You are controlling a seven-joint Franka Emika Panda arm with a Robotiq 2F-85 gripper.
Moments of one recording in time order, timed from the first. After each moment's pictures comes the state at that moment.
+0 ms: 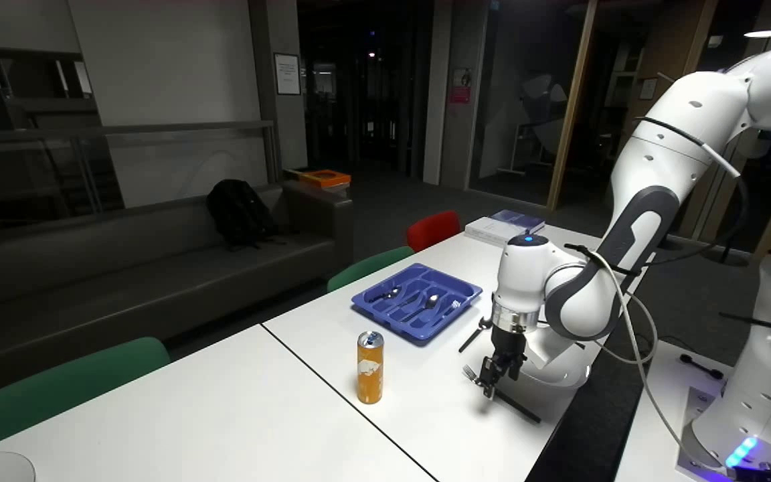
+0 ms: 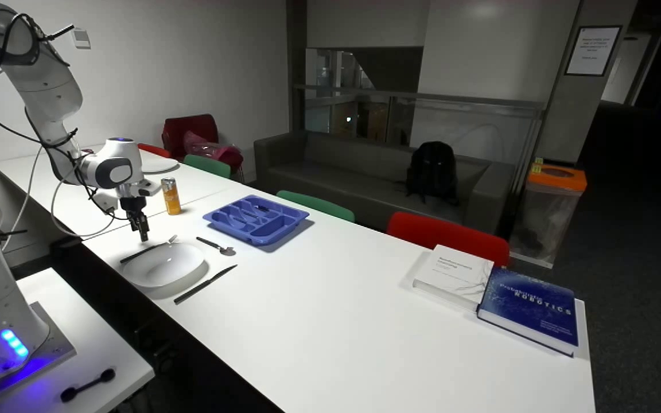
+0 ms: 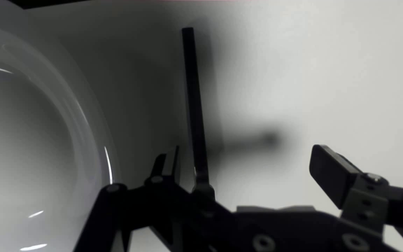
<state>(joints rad) 0.26 0.21 0.20 -2.59 0.03 2.82 0.55</state>
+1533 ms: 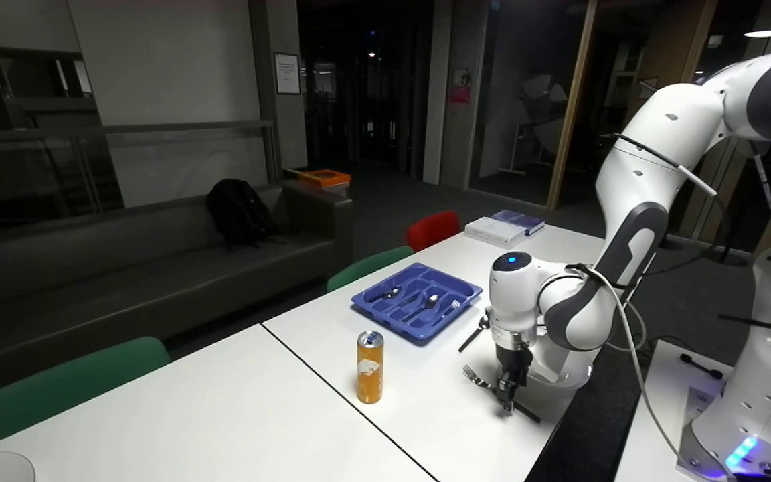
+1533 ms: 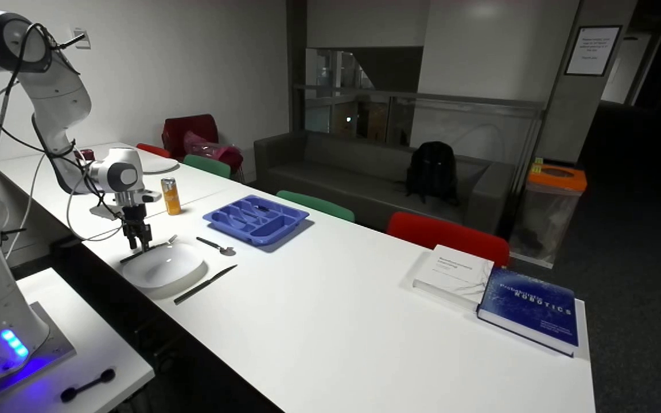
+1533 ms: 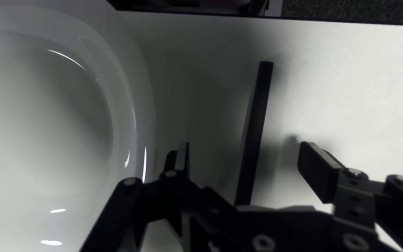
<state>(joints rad) 0.35 0.30 0.09 -2.54 -0.21 2.67 0.56</state>
